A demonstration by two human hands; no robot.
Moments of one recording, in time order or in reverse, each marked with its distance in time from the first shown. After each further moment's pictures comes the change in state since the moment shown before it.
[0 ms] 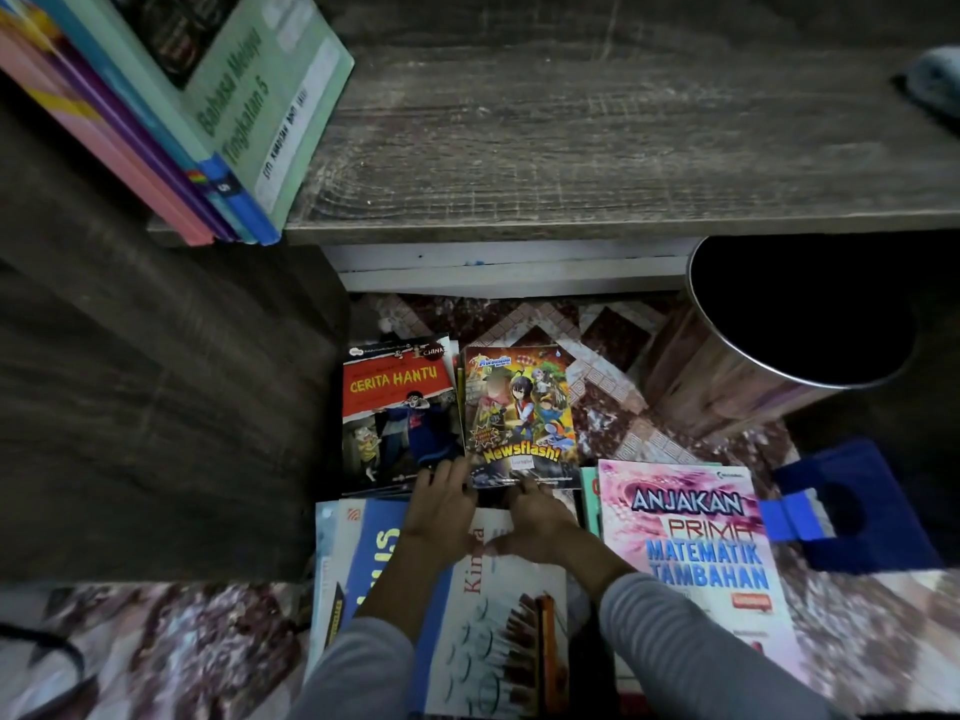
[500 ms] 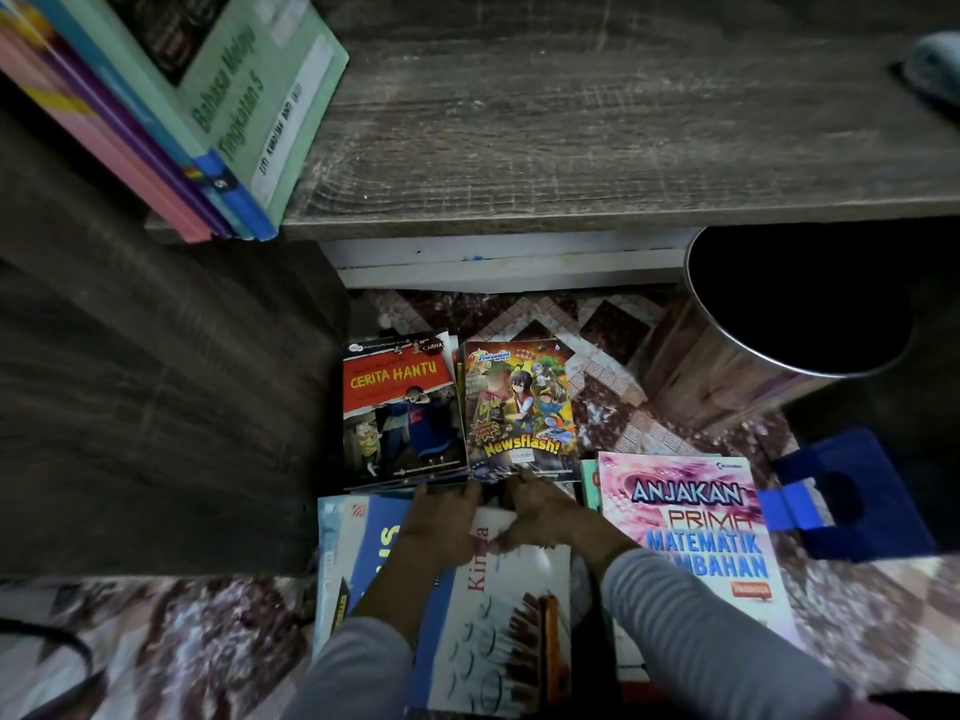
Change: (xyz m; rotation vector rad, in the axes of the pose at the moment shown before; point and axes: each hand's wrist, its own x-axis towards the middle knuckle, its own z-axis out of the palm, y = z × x) left_hand -0.004 -0.002 0.009 -0.161 -0.134 0.019; right_hand 0.000 0.000 -0.011 0.069 -0.077 -0.037
